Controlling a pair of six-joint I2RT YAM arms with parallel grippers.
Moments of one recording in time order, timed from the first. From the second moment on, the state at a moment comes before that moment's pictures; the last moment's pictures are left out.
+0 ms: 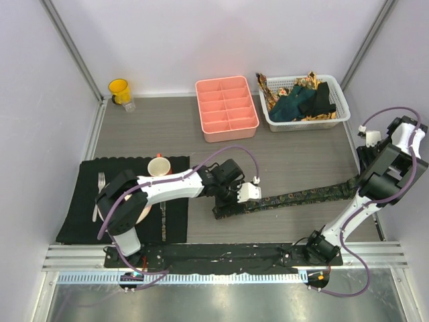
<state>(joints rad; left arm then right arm) -1.01 1.73 1.13 -0.48 0.32 0.49 -0.70 2.00 1.66 -1.19 -0.09 -0.85</state>
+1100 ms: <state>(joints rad) -1.03 1.86 1.20 -0.48 0.24 0.52 -0.74 2.00 1.34 -1.20 -0.24 -0.78</state>
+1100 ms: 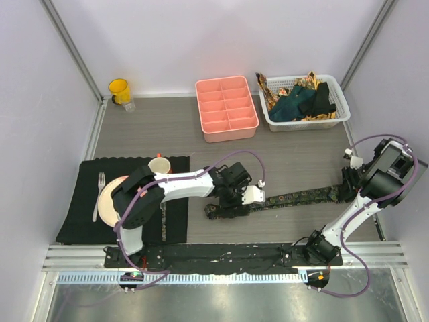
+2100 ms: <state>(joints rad) -0.88 1.89 1.24 -0.49 0.21 0.59 -0.66 2.03 1.41 -1.17 -0.29 -0.68</state>
